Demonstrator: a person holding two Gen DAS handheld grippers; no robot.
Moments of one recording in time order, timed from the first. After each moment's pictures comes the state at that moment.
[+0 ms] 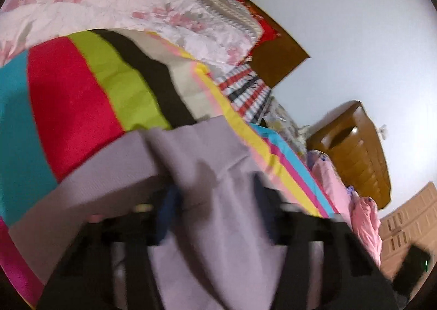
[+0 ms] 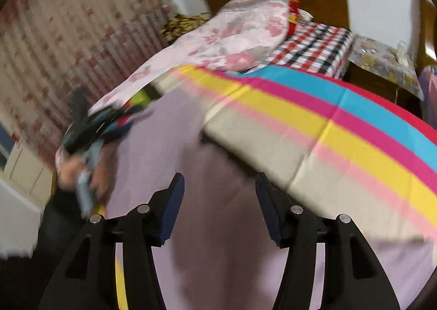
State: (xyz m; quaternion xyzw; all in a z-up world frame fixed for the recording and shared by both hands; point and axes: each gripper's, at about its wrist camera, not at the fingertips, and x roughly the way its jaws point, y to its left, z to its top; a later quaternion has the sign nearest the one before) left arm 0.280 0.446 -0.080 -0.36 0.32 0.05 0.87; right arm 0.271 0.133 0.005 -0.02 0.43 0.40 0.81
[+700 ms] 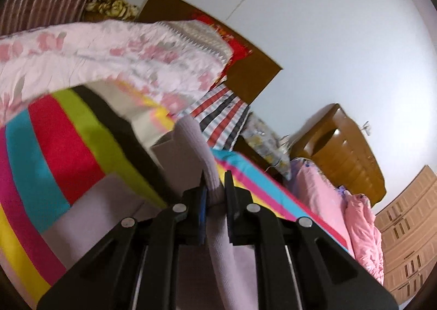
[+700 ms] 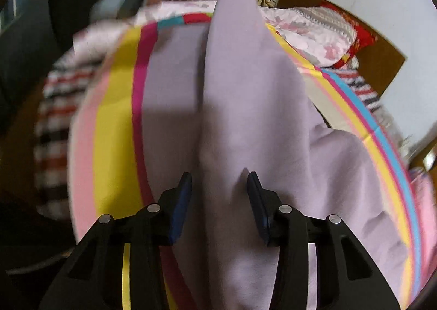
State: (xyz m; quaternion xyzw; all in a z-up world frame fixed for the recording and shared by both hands) left arm 0.254 0.422 0.024 -0.32 0.26 0.01 0.91; right arm 0.155 0.211 -0.053 -0.33 0.33 0.39 0.79
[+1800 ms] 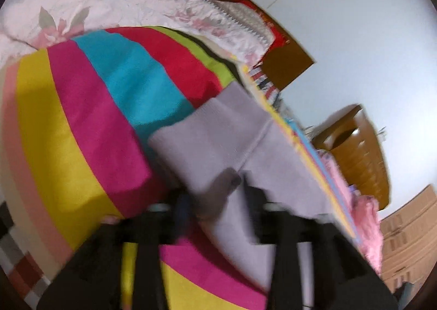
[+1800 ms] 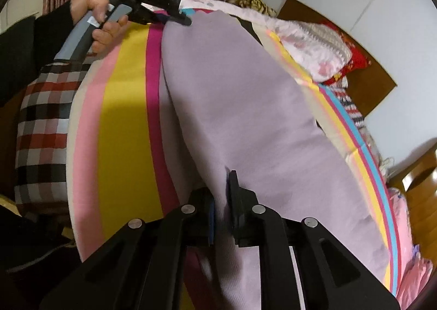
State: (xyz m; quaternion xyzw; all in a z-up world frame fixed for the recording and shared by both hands) left arm 0.159 0.490 -0.101 -0.38 0.30 0.04 0.88; right arm 0.132 0.206 -0.058 -0.35 0.32 0.38 0.79
